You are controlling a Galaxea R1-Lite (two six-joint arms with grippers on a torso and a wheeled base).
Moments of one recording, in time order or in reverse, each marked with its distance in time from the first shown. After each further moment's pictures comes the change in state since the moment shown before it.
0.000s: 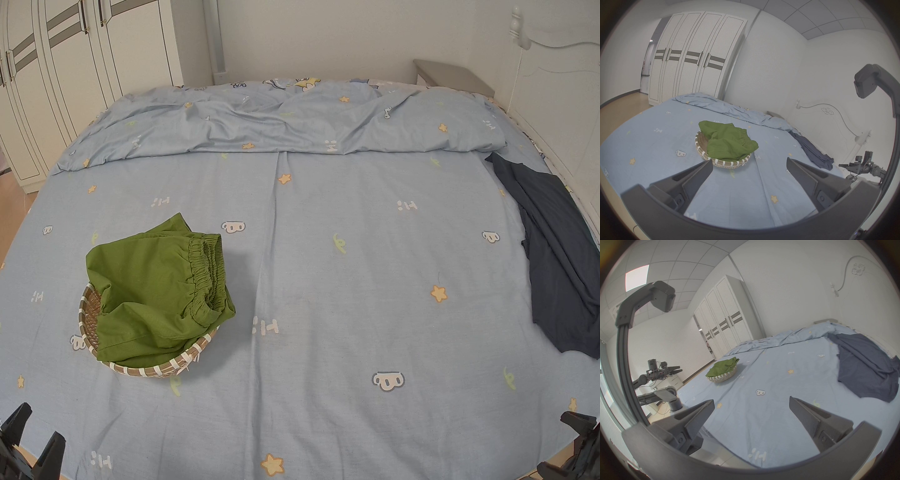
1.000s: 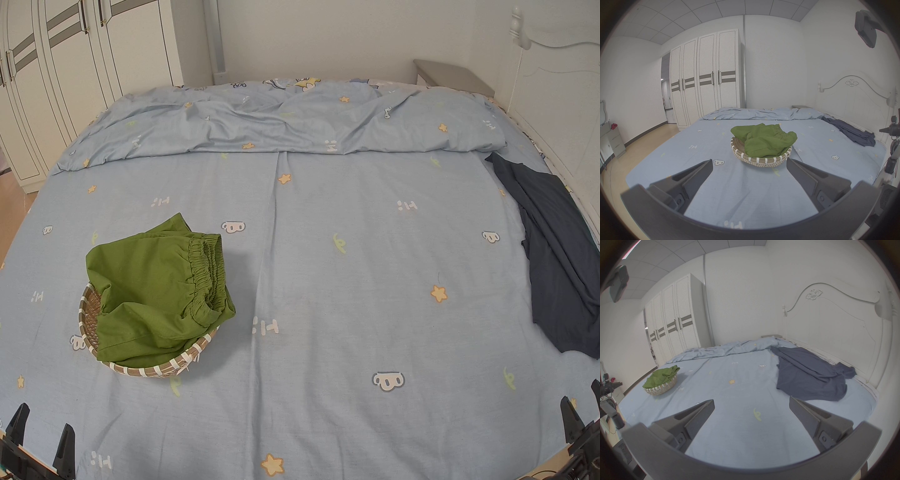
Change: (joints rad) left arm 0.019 -0.054 0.217 -0.158 0.236 0.233; right arm -0.157 0.085 0.118 -0.230 -0.462 -0.040
